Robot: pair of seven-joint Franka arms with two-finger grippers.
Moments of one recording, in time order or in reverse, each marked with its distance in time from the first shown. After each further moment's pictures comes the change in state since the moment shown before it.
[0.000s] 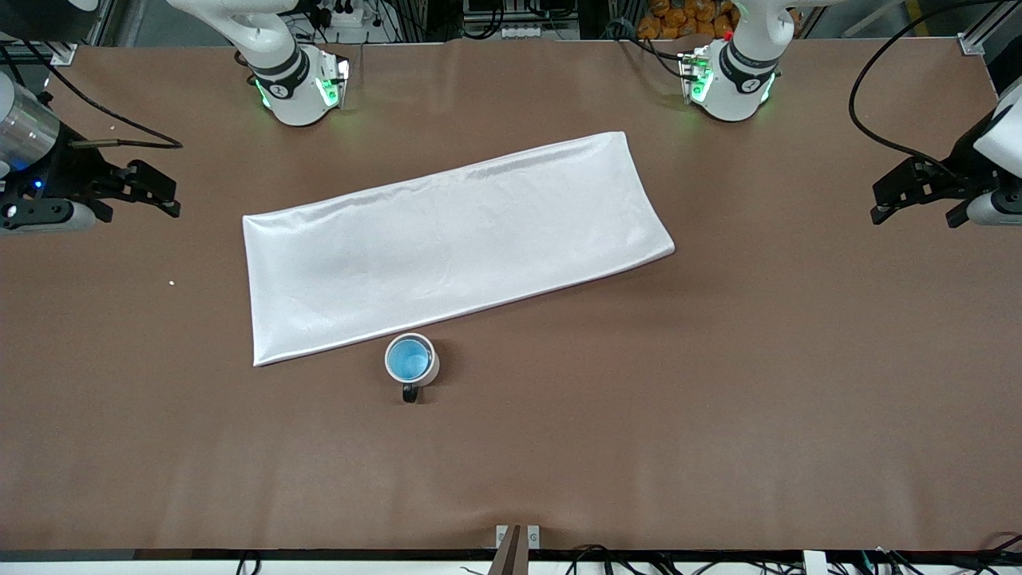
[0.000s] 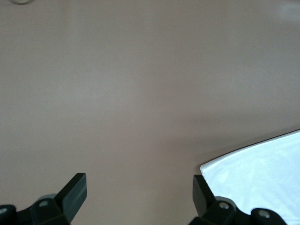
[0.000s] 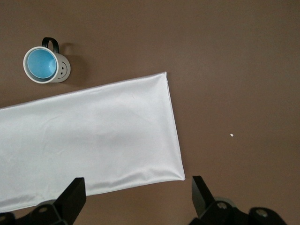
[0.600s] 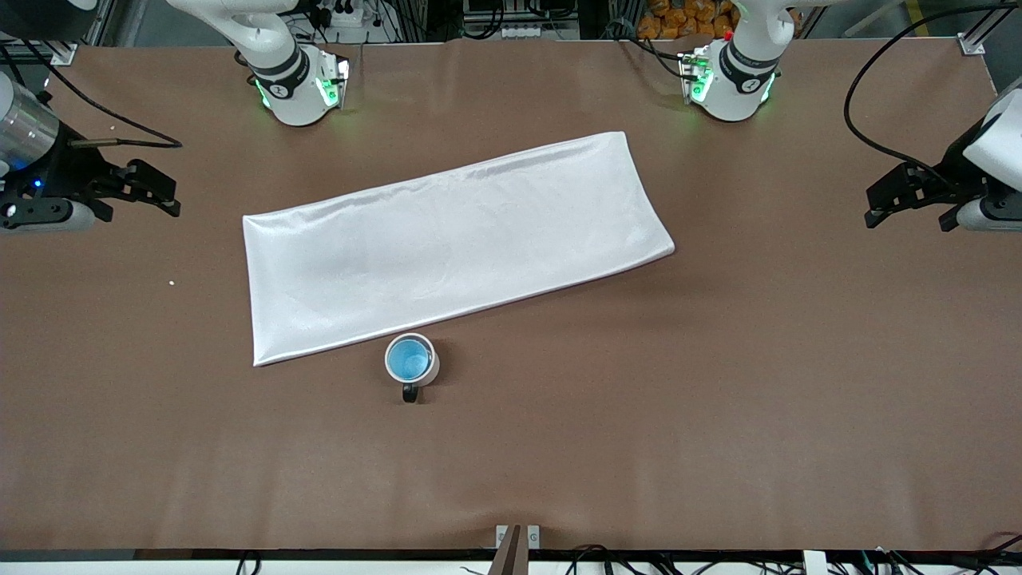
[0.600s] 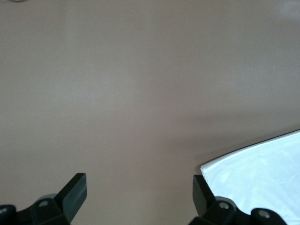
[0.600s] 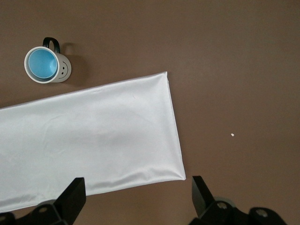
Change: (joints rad) left arm 0.000 0.000 -0.003 -0.024 0.000 0.018 0.000; right arm 0.000 -0.001 -0.001 0.001 0.003 -0.002 0.000
